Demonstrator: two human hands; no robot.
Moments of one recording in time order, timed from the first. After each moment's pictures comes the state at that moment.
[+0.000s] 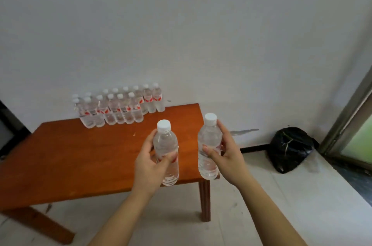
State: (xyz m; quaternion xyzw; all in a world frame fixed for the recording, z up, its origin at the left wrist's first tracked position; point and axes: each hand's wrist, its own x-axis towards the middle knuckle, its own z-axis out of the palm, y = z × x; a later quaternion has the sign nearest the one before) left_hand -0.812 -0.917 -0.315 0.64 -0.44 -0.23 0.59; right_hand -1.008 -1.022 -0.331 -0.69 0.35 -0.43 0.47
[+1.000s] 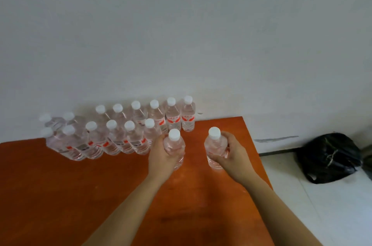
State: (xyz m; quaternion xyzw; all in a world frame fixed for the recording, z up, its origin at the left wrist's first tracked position) left_hand -0.444 -1.282 -0.422 0.75 -0.40 -0.27 0.45; right_hand -0.663 -1.363 -0.424 -0.73 0.51 -0.25 0.39
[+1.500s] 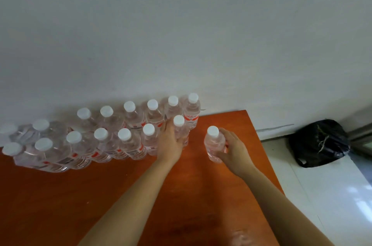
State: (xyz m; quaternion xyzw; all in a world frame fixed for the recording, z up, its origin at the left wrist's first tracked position) left_hand -0.400 -1.378 -0.471 0.76 -0.48 -0.25 0.35; right_hand -0.617 -1.415 -0.475 -0.75 0.55 -0.17 0.33
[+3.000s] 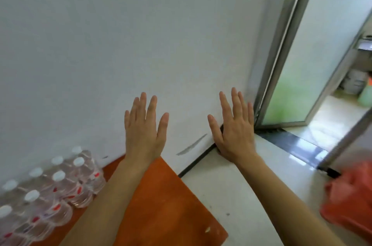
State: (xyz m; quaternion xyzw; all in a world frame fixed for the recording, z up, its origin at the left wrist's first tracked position) left_hand -0.703 -1.319 -0.247 0.56 -0.76 0.01 0.33; right_hand -0.939 -1.281 -0.271 -0.63 0.68 -0.33 -0.16
